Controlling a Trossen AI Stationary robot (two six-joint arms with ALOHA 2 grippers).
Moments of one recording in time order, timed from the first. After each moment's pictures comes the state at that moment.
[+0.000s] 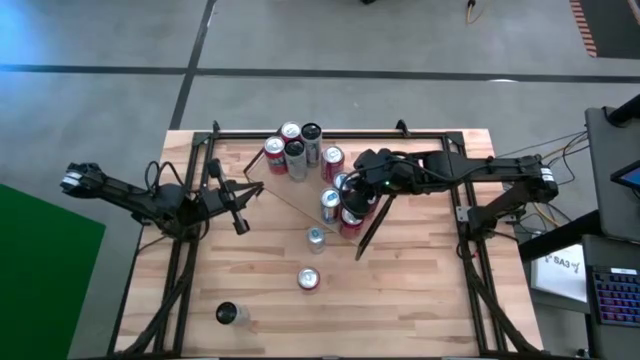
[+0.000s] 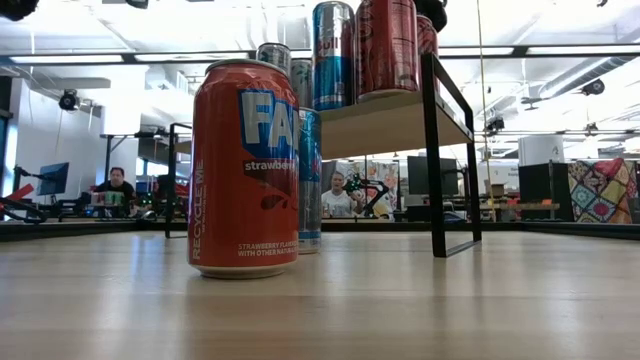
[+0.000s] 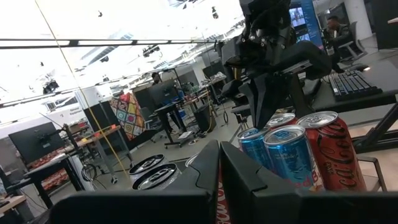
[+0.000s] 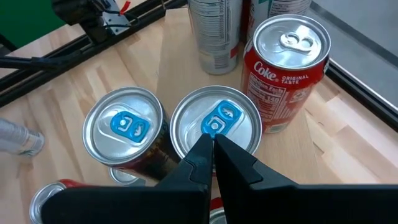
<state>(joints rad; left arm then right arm) -0.29 0.72 0.48 0.50 -0.64 0.53 0.02 1.49 1.55 -0.83 0.28 0.52</state>
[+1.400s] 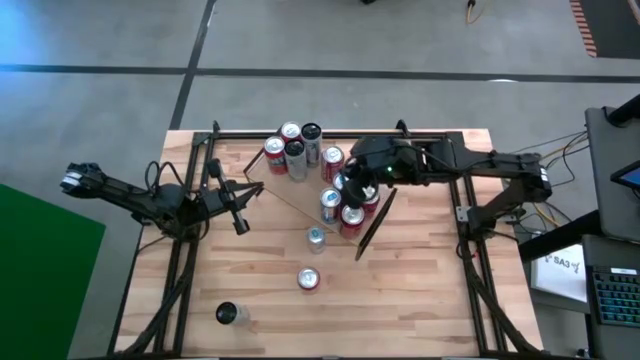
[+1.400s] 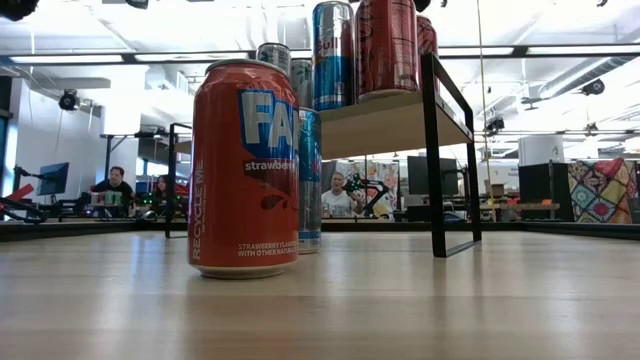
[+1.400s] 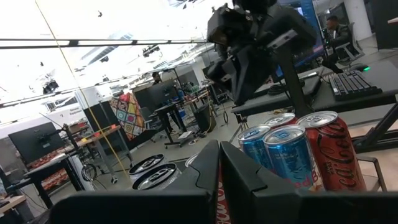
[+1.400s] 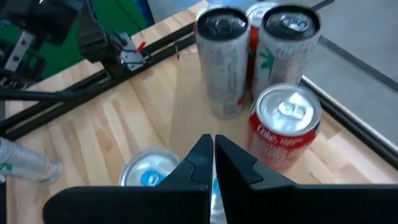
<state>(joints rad) -0.29 0.72 0.48 0.50 -0.64 0.53 -0.01 1.53 1.71 -0.82 0.29 0.46</state>
